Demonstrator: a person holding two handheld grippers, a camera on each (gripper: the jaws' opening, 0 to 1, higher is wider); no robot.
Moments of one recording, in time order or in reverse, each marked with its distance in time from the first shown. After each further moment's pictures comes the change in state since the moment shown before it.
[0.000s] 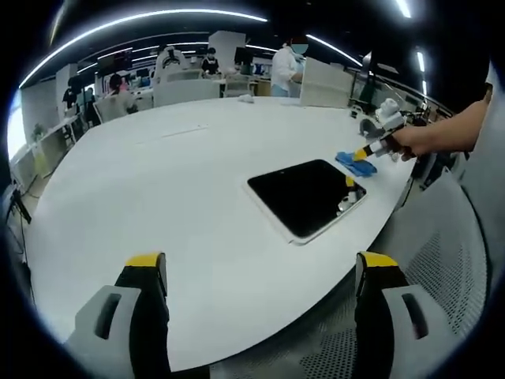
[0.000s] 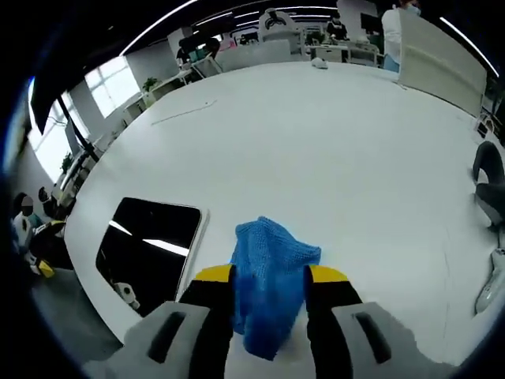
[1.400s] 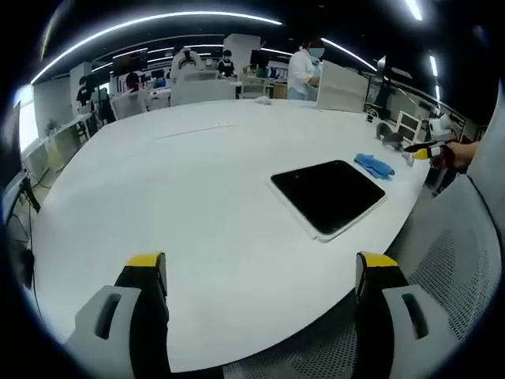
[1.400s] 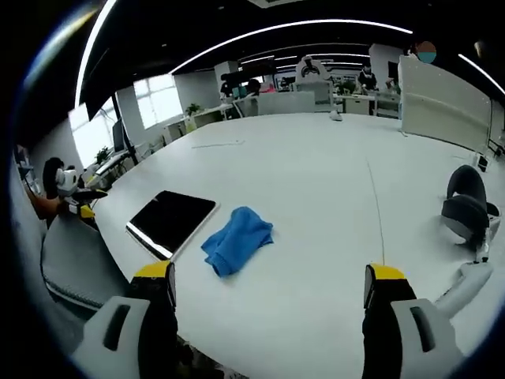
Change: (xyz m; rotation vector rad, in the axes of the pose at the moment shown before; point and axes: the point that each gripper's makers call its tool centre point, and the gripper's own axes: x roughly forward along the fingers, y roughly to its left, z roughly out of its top) left arm -0.002 0.023 -0.007 -0.029 -0.034 0.083; right arm -0.096 -0.053 -0.030 -0.148 -0.229 0.142
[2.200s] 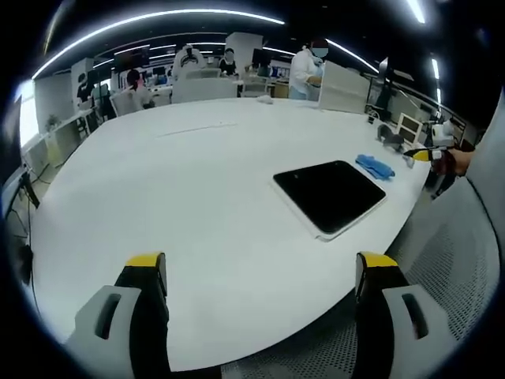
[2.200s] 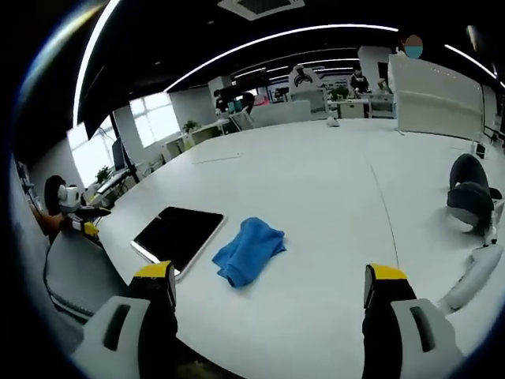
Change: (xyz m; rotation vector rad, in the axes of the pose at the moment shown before) left arm -0.002 -0.001 0.003 -0.020 0.003 -0.004; right arm 0.006 0.016 0.002 0.045 -0.076 0.003
